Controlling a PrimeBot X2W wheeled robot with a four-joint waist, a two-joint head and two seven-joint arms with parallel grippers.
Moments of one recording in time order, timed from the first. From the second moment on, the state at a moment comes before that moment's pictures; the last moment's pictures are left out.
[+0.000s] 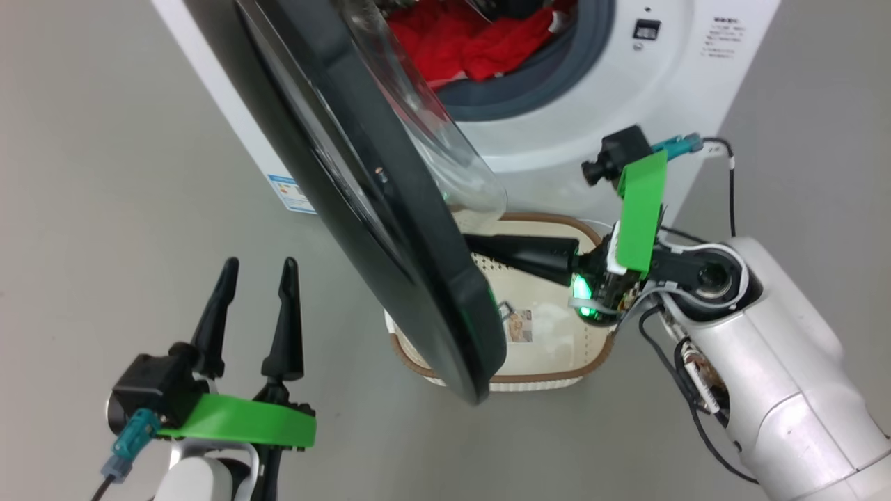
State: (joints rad) left arm -0.28 0.02 -0.08 0.20 -0.30 -0.04 -0.26; right arm -0.75 -0.08 0.36 0.52 1.79 0.12 0.92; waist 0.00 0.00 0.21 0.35
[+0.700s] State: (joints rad) left arm -0.22 0.03 -0.11 0.22 -0.32 -0.03 -0.26; right arm -0.70 -0.09 0.50 0.54 1.84 0.12 0.88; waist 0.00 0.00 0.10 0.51
